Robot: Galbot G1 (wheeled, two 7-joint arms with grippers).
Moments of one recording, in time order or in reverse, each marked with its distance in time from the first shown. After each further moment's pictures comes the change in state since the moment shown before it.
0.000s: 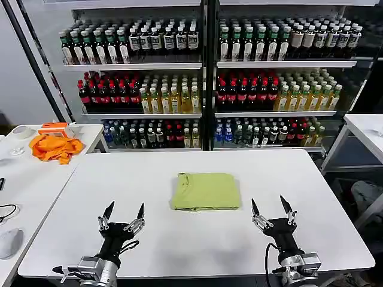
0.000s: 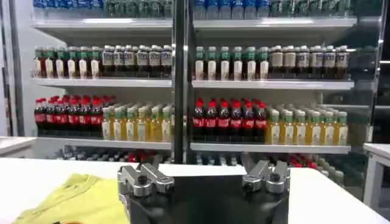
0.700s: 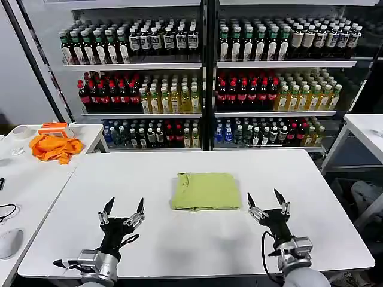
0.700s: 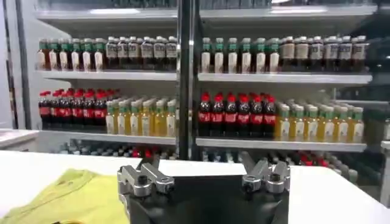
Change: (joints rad) left arm -0.043 0.004 0.002 0.017 -0.045 0.007 -0.011; right arm 0.117 -0.045 -0.043 -0.090 0.054 -0.022 -0.006
